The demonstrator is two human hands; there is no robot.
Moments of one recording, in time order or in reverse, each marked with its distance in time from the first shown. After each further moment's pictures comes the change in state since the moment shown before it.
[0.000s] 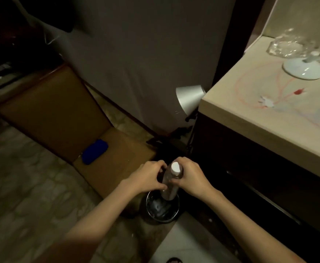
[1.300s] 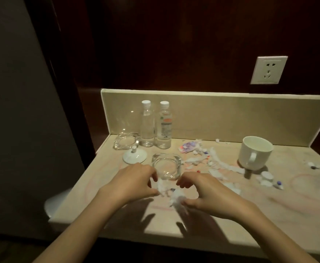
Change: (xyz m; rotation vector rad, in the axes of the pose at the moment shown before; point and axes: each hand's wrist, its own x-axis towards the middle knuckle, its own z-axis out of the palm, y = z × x) left_hand 0.067 0.367 -0.130 0.431 0.143 0.554; right_hand -0.185 0.046 -0.334 -0.350 0.409 0.165
